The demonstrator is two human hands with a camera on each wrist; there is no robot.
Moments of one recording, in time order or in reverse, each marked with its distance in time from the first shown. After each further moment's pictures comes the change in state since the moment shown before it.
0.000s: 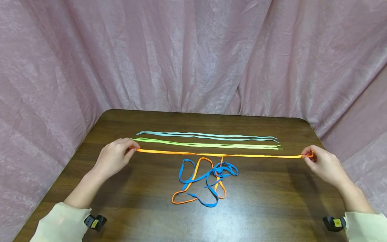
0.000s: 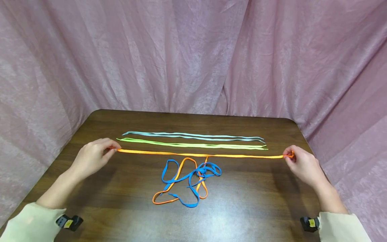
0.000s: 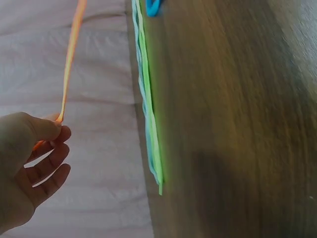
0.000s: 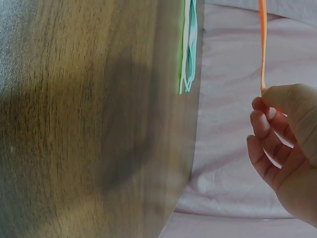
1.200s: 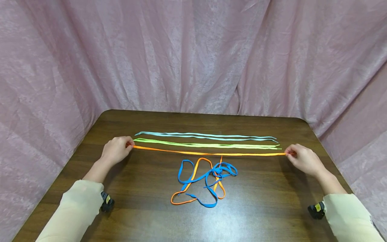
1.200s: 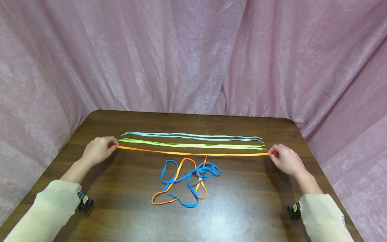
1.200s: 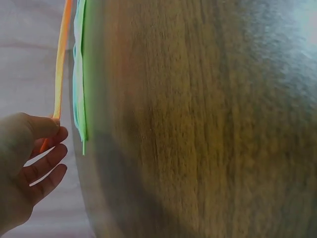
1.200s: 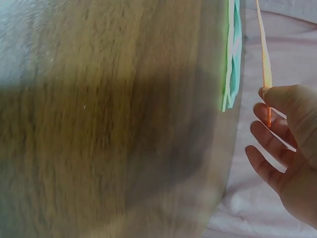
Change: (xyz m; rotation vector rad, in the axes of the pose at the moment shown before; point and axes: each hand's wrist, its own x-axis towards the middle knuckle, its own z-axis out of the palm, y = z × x) left_hand 0.011 -0.070 0.052 0.030 -0.250 -0.262; right_hand 0.019 0.004 0.039 0.023 -0.177 -0.008
